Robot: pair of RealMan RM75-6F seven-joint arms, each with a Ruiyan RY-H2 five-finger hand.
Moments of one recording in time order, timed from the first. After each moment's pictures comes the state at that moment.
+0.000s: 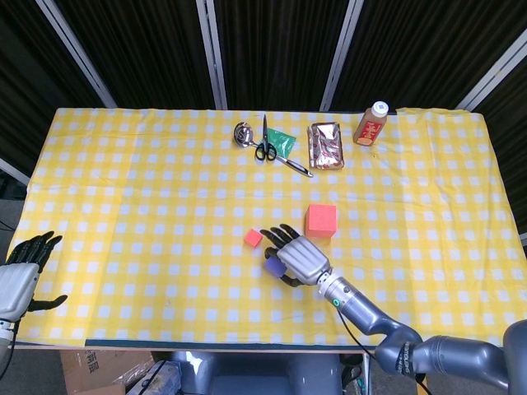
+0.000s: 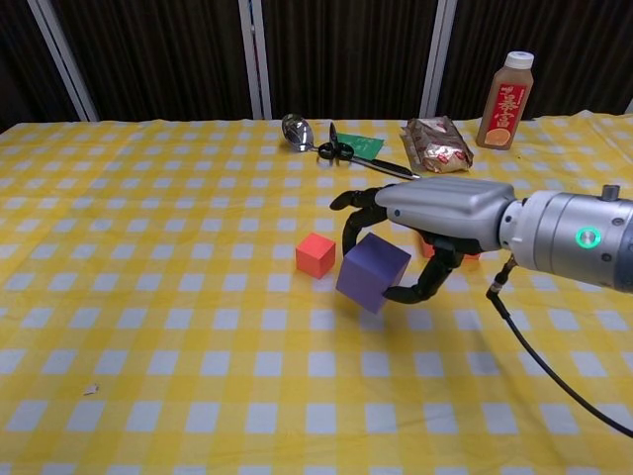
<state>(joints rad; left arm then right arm) -0.15 -1.04 0.00 -1.70 1.40 1.29 0.04 0.77 -1.51 0.16 -1.60 -1.27 0.82 -0.30</state>
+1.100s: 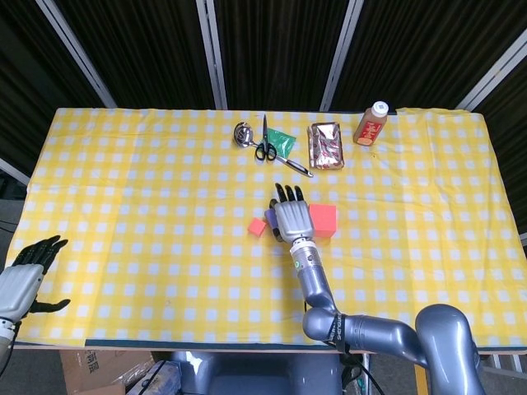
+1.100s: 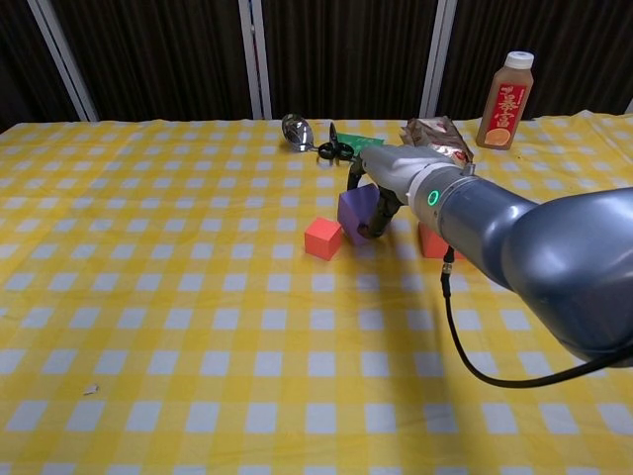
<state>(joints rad) -0.18 -1.00 0.02 -1.72 1.40 1.22 -0.01 0.99 -1.89 0.36 -1.28 -0.59 1.08 -0.75</state>
